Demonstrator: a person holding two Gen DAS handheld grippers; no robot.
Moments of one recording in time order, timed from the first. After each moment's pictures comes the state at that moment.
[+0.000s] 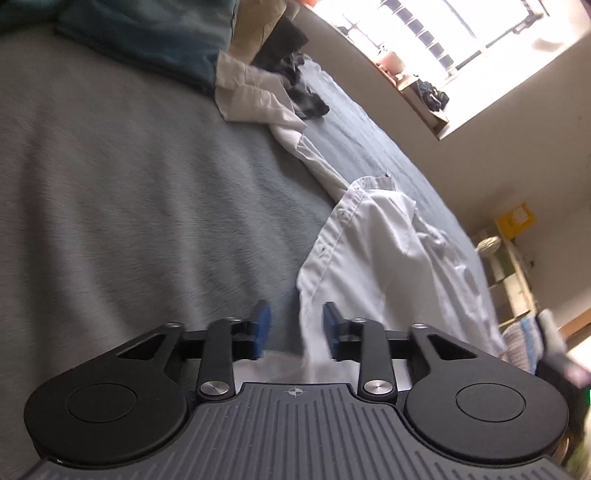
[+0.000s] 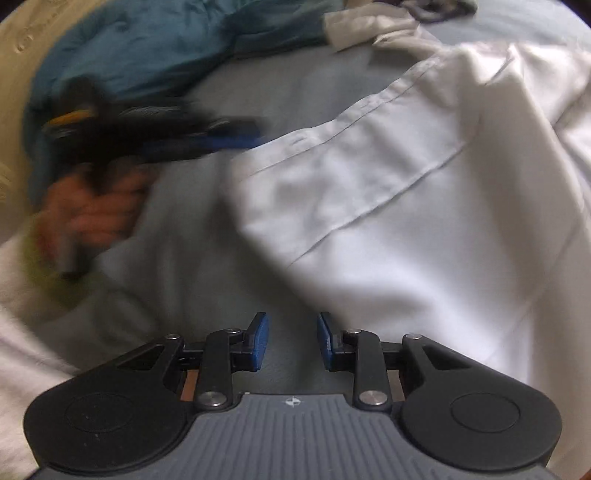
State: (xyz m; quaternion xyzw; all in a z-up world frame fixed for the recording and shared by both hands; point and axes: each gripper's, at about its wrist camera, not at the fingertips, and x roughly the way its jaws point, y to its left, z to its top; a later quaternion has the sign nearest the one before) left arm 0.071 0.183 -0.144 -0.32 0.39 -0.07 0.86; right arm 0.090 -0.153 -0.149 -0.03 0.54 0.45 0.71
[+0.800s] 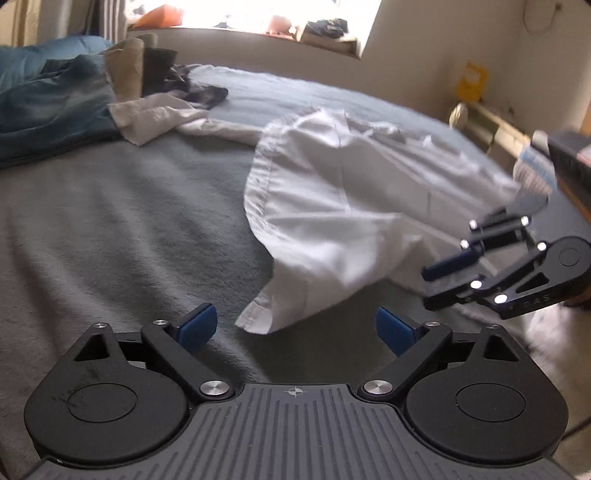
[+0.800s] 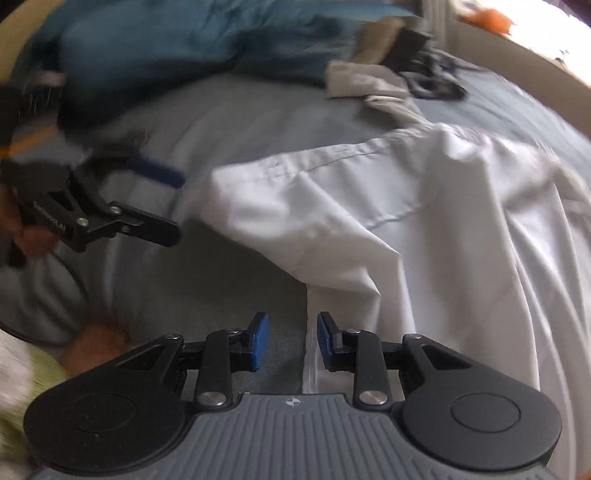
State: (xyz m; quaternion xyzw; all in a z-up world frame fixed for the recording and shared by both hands) left arm 0.029 0.105 -0.153 -0.05 0.38 -0.15 0.91; right arm 0.047 -0.137 -0.143 -0.23 0.42 0.44 0.76
